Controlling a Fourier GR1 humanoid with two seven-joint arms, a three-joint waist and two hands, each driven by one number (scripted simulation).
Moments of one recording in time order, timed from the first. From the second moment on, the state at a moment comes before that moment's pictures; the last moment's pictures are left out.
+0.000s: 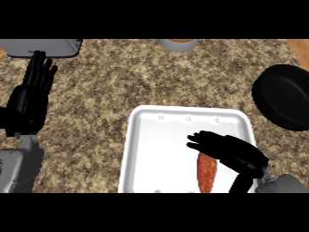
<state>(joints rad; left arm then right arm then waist) -0.27 0.22 0.07 -1.54 0.16 0.13 0.04 -0.11 -0.35 0.37 -1.48 0.88 0.37 -0.49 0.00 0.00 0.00</state>
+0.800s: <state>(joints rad) -0.28 0.20 0.09 -1.53 0.14 0.11 0.04 -0.18 -0.23 0.44 -1.33 1.03 0.27 -0.64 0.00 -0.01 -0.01</state>
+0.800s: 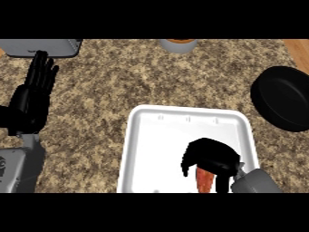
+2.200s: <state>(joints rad) -0.32 0.18 0.06 -1.52 0.12 0.09 0.05 -0.63 0.00 0.13 -1.31 1.33 -0.04 0.64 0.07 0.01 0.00</state>
